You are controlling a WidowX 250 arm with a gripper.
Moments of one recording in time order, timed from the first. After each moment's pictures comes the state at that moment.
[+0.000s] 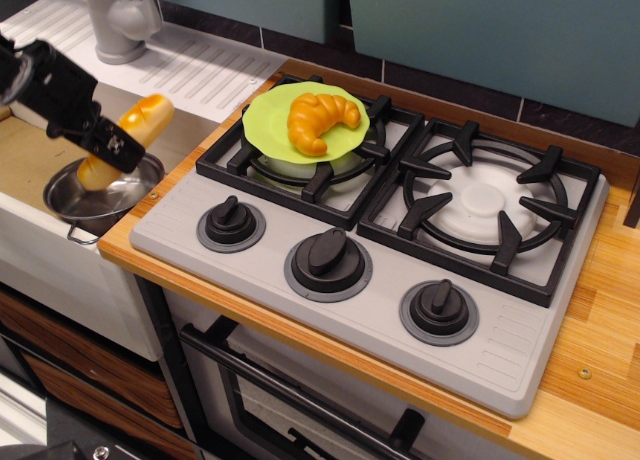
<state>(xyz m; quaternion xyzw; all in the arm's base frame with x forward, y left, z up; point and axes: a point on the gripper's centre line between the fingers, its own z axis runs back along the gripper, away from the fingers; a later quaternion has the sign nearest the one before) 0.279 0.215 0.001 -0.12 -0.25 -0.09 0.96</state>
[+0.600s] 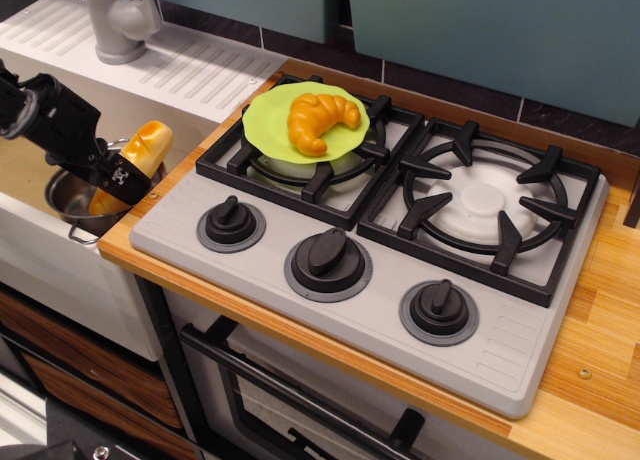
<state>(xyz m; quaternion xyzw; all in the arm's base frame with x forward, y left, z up) 0.267 0.206 -0.009 -0.11 -0.24 -0.07 0.96</state>
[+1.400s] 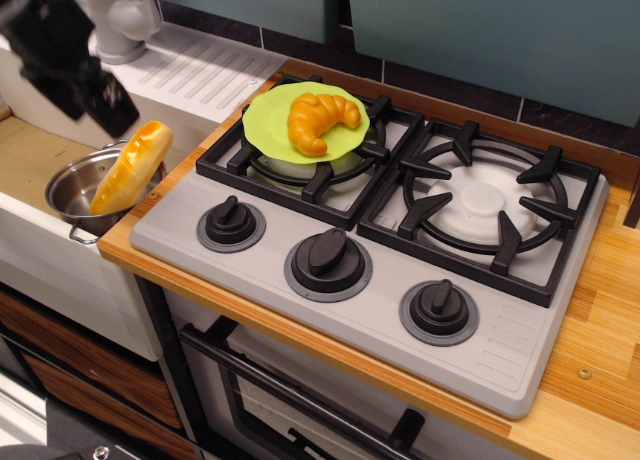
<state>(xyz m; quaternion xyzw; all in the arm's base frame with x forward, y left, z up) 0.264 0.189 0.080 -0.05 -0.17 -0.06 0.98</state>
